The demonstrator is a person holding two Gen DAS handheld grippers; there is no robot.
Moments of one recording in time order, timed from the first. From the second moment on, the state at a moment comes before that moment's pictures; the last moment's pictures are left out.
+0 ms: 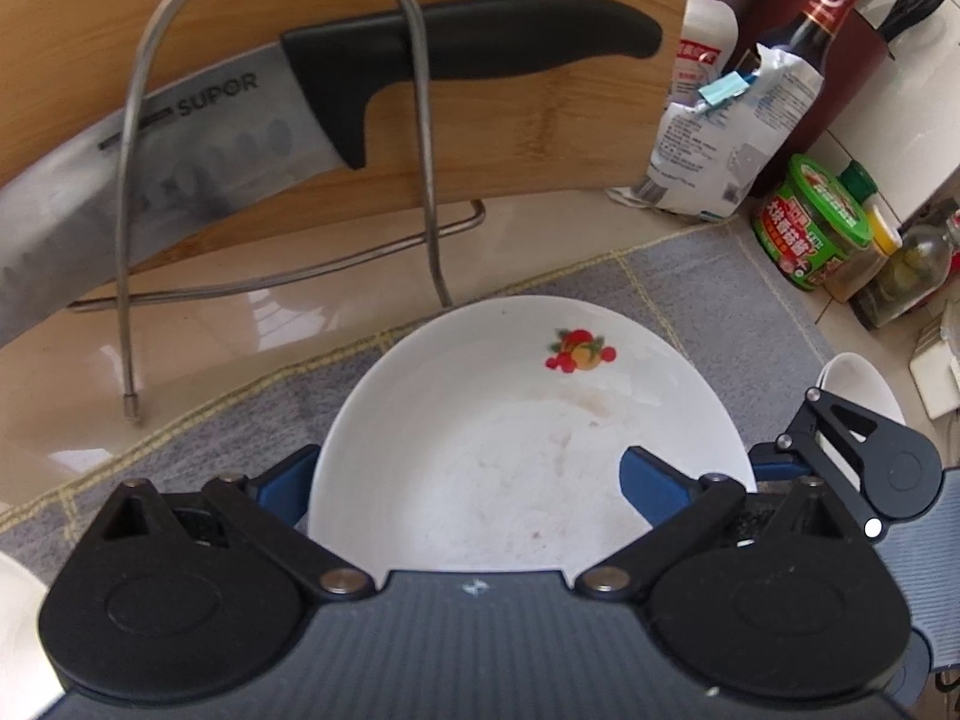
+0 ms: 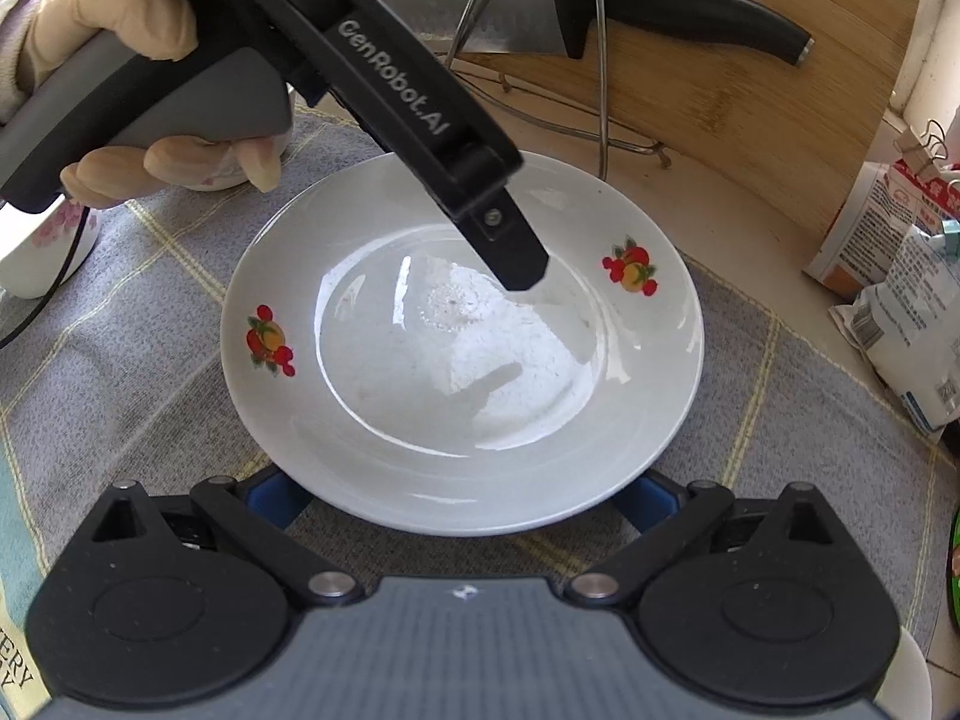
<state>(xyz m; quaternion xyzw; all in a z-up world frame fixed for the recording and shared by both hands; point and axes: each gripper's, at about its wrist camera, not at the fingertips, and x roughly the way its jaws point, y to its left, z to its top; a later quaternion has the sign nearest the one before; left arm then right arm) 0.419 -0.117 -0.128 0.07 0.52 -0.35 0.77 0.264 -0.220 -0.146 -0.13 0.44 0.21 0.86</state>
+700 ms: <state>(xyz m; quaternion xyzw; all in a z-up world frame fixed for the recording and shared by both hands) 0.432 -0.126 -0.131 0.08 0.53 -0.40 0.74 0.266 -0.215 -0.146 -0.13 0.44 0.21 0.86</state>
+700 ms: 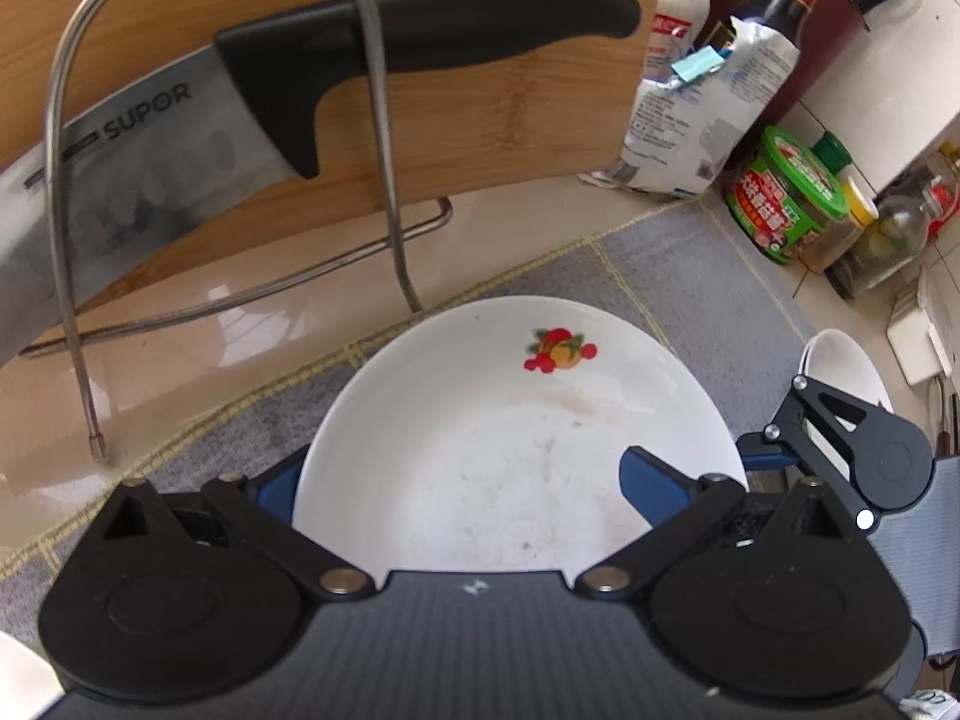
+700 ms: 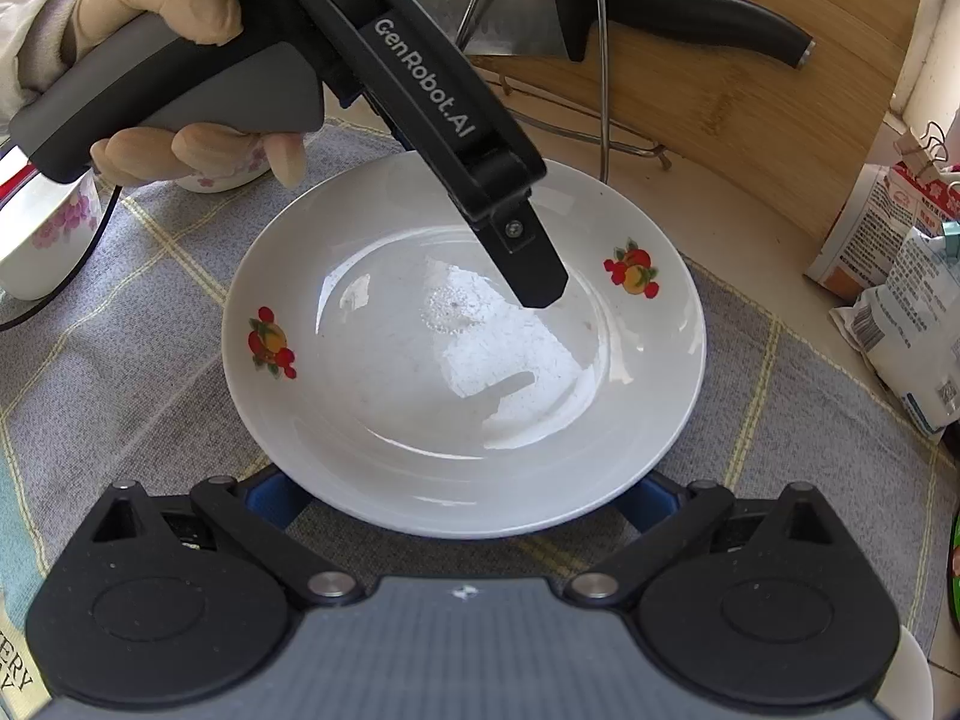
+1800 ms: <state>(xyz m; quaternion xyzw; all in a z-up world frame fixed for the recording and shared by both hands) 0.452 -0.141 -0.131 0.14 0.59 -0.43 0.67 0.268 -0.218 -0.146 -0.13 0.43 0.22 0.87</state>
